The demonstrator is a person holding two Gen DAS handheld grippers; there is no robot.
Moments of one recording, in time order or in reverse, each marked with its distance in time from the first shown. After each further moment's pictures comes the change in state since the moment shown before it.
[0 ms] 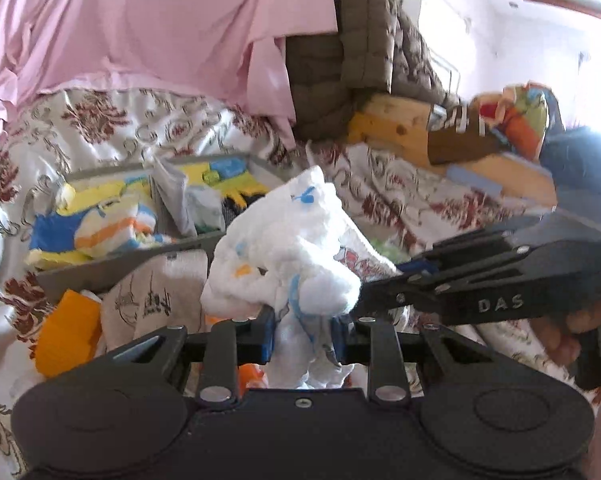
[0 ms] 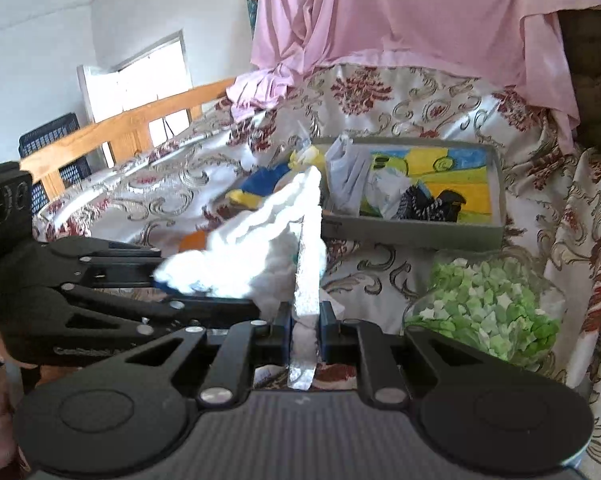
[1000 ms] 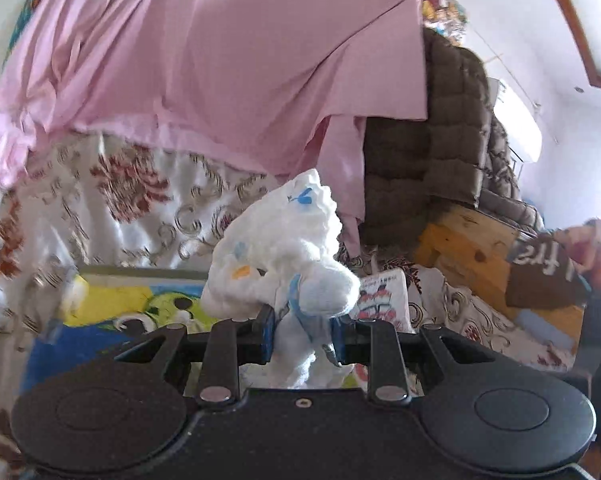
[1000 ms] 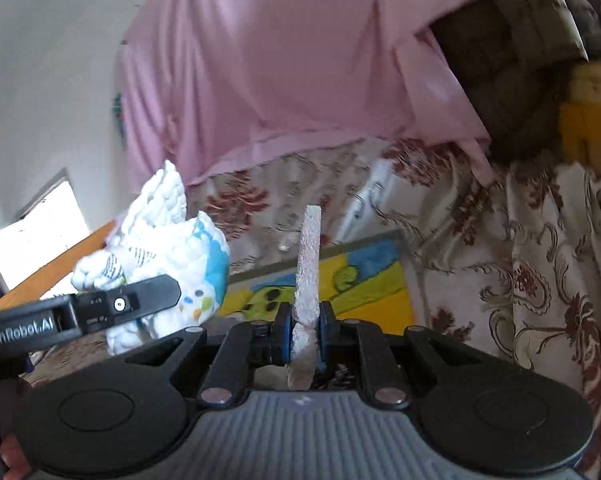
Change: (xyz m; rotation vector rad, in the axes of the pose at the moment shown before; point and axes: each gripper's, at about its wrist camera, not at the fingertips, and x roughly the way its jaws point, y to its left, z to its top) left arm 0.105 0.072 0.140 -0.192 -0.155 0.109; right arm 0.075 -0.110 0.094 0.358 -0.267 -0.200
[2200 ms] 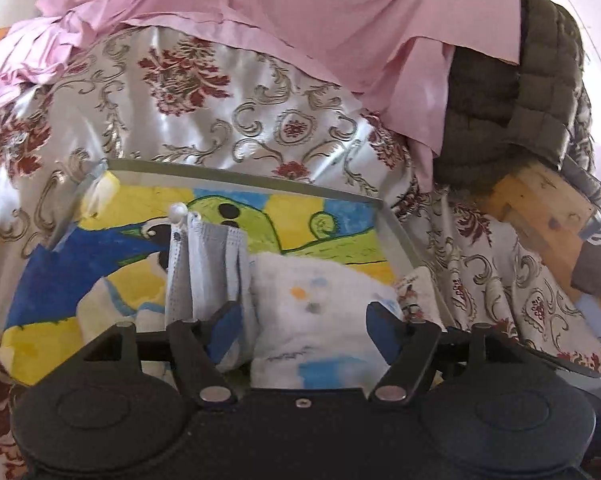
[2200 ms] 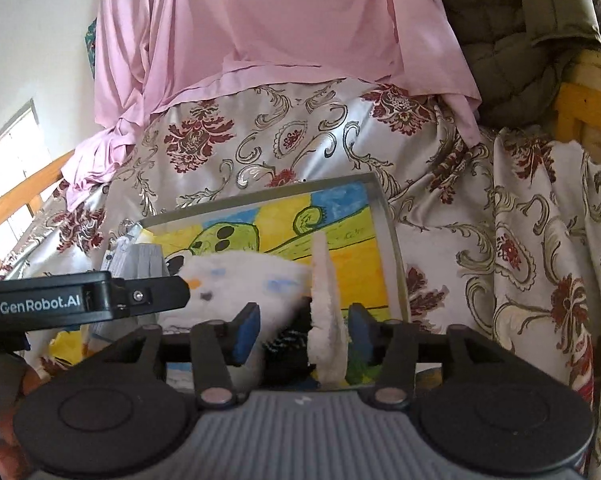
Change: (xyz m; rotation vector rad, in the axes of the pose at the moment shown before) left arm 0.051 0.029 -0.023 -0.145 0.227 0.169; right arm 0.037 0.002 -0.016 -0.099 0.173 -0.111
